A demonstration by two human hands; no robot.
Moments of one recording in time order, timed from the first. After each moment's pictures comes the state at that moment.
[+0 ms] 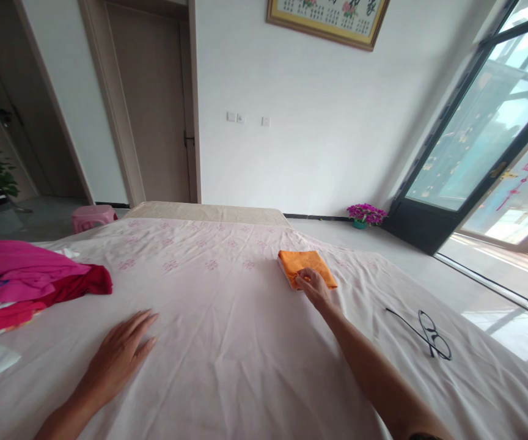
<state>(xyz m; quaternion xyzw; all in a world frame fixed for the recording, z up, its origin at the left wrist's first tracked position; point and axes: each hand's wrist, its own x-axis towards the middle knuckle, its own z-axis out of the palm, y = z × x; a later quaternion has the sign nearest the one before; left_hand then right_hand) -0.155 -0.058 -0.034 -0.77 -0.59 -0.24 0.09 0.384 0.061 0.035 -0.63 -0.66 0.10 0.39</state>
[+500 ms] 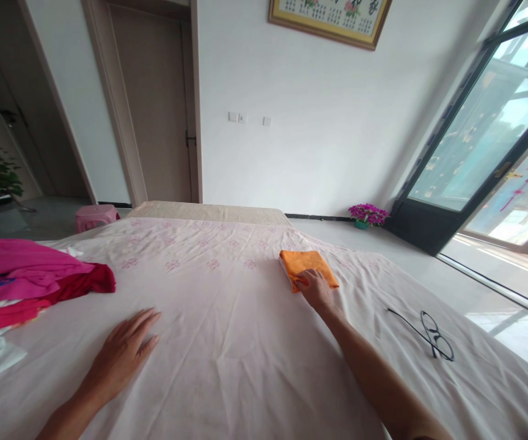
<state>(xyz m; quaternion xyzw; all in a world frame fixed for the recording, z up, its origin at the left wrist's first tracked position) -0.155 -0.059 -0.034 -0.77 -0.59 -0.22 0.10 0.379 0.051 0.039 -0.65 -0.71 -0.01 0.28</state>
